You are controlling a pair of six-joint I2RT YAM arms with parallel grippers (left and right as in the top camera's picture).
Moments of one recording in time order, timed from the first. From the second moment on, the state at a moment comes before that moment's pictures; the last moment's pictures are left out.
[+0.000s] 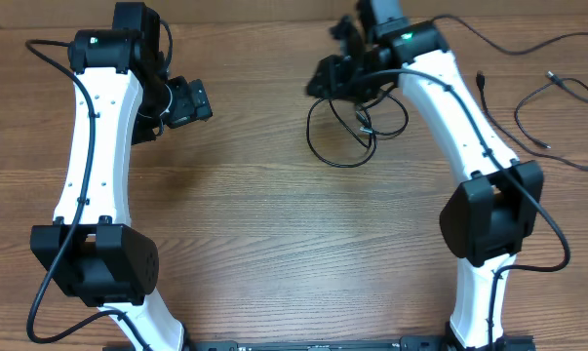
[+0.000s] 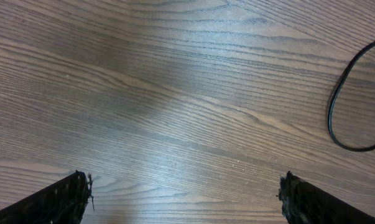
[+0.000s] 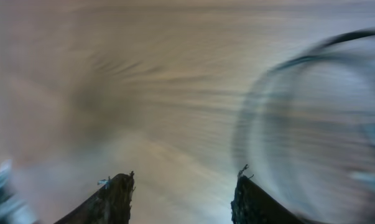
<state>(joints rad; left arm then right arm) -0.01 1.92 1.98 -1.46 0.07 -0.37 0.30 2.16 2.09 -1.06 -0.49 0.26</state>
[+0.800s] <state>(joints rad) -0.01 1.92 1.98 -1.46 0.07 -0.37 0.41 2.16 1.75 -0.90 -0.36 0.07</state>
